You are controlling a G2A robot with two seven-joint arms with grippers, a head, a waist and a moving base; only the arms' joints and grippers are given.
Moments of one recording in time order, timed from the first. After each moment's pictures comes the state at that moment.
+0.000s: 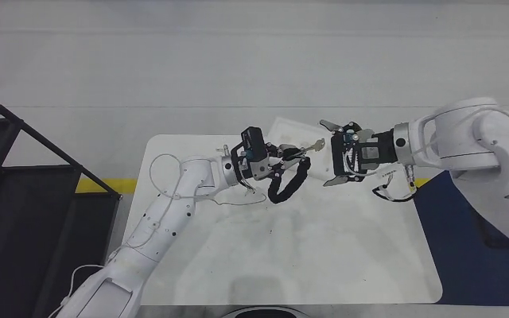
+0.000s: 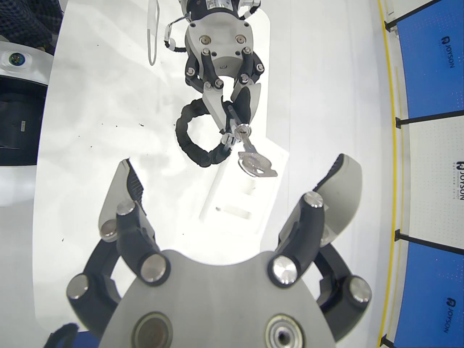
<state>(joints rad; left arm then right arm) 0.98 -1.20 -0.99 -1.42 1.32 -0.79 0.28 -0.54 -0.75 0.81 -1.79 -0.67 -1.01 0.68</state>
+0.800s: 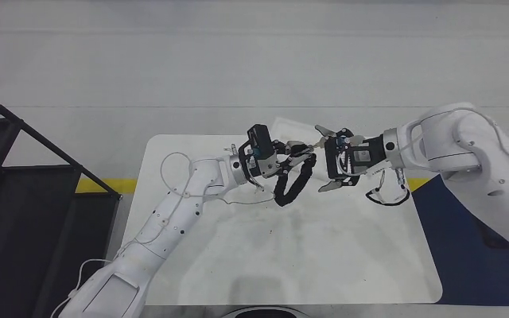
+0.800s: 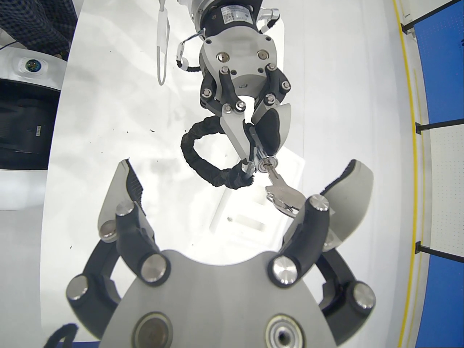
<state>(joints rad) 0.94 -1.23 -0.93 -1.37 1.32 -0.73 0.34 -0.49 -0.75 0.70 -1.74 -0.66 -1.01 0.61</state>
